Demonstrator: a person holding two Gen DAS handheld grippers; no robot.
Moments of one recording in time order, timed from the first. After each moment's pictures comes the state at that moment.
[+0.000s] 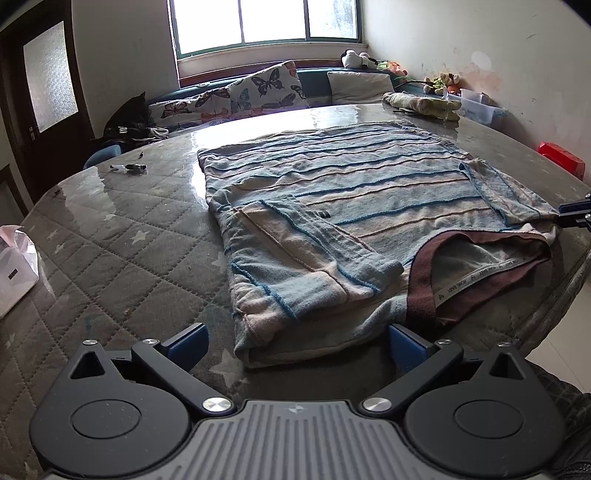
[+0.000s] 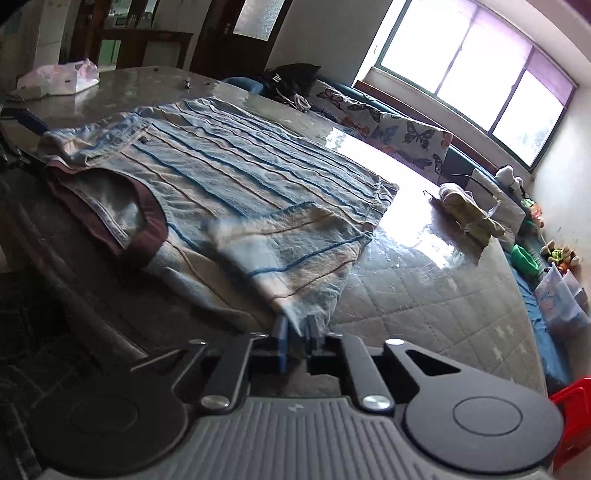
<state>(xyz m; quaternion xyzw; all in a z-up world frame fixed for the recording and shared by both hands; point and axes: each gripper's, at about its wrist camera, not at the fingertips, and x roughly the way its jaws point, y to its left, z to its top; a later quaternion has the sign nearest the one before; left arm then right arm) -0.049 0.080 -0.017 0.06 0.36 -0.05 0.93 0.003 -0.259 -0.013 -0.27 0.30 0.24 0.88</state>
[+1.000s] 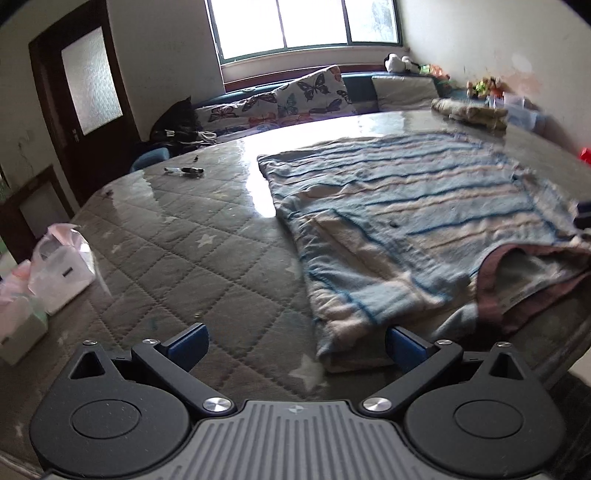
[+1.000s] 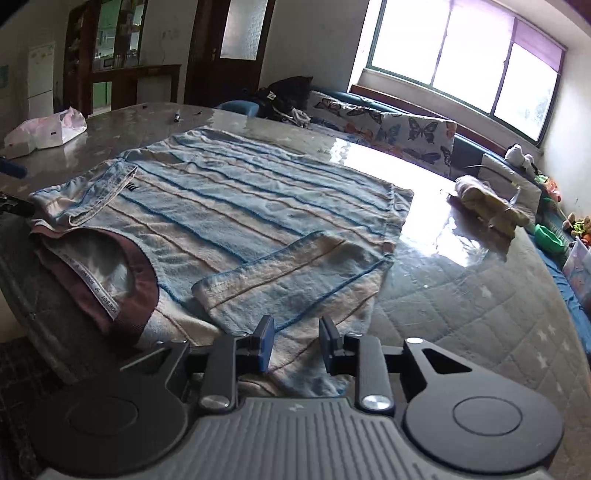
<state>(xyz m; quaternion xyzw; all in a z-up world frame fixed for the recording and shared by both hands) -0.050 0.103 -0.010 0.09 0.35 0.04 0.93 0.041 -0.244 -0.018 -0.19 0.30 0.27 0.89</state>
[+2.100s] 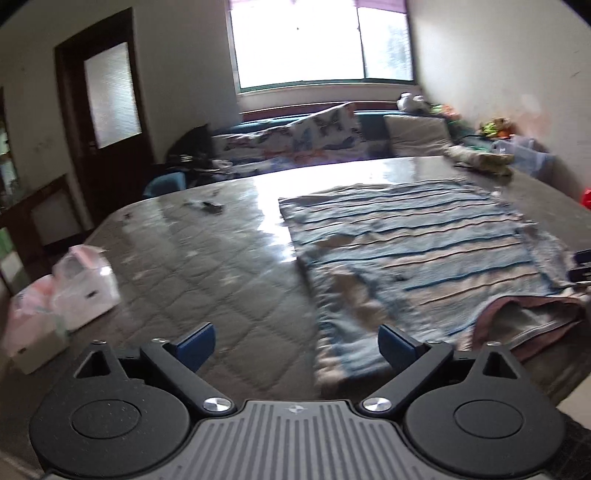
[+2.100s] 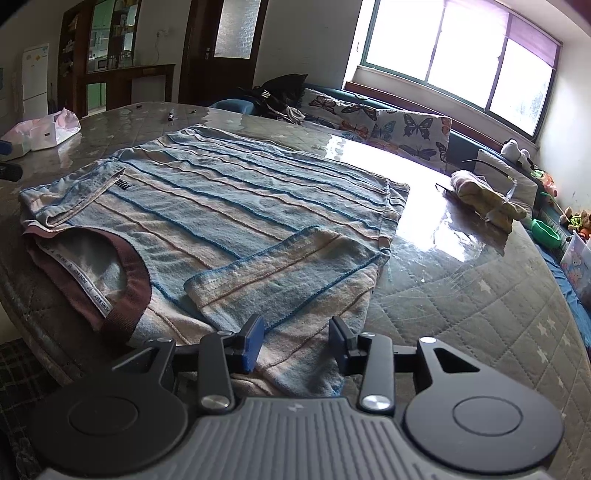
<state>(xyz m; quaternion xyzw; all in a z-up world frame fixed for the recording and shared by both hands) -0.059 0.111 0.021 0.05 0.30 0.02 0.95 0.043 -0.247 -0.021 -0.19 0.31 0.26 0.90</state>
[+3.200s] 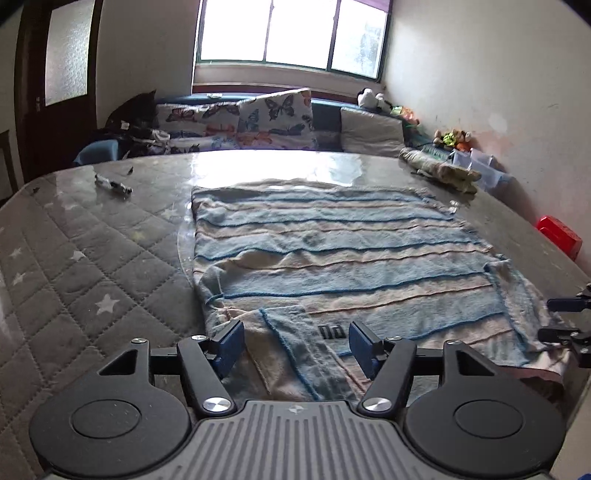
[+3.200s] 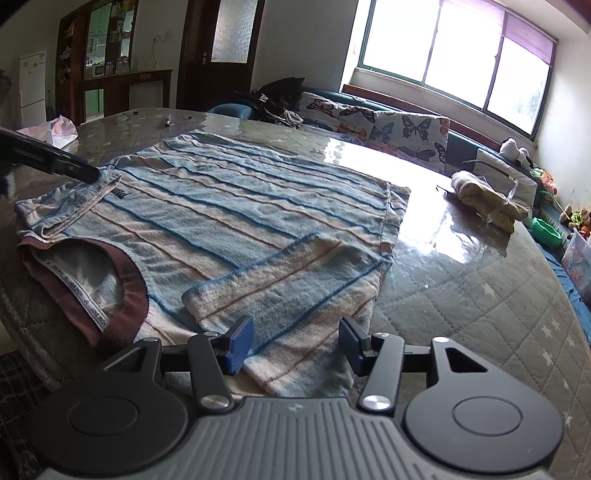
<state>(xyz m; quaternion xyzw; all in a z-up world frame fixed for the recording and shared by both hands) 0.045 0.100 -0.003 -0.04 0.33 -0.06 0.94 0.051 -0.242 -0.020 -0.17 0.30 0.26 0.90</state>
